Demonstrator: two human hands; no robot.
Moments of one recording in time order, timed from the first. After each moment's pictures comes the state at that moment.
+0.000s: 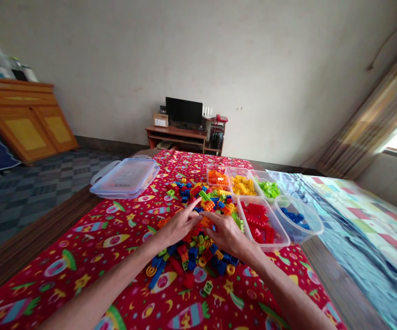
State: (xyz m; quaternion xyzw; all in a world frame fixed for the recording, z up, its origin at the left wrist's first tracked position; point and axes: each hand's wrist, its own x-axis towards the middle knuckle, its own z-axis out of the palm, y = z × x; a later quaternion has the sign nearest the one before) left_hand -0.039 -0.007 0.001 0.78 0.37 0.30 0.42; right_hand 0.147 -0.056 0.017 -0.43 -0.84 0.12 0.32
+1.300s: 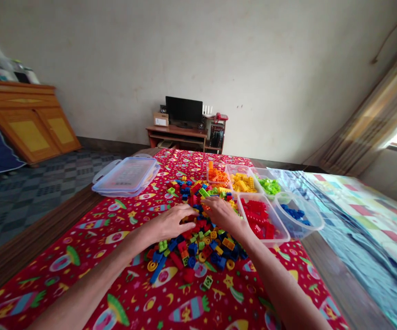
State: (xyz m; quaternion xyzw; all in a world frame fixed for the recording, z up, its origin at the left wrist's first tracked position) left_hand -0.062 0.002 0.011 0.91 0.34 0.18 0.15; right_hand 0.147 -0.008 0.015 -0.51 -0.85 0.01 0.15
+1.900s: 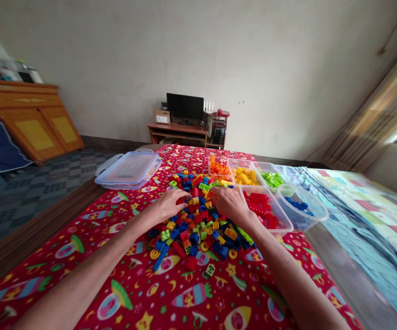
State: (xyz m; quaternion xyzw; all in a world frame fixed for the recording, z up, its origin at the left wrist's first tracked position) left_hand -0.073 0.026 0.005 0.86 0.43 0.23 0.15; right_hand 0.149 -0.020 0.034 -0.60 -0.80 -0.05 0.07
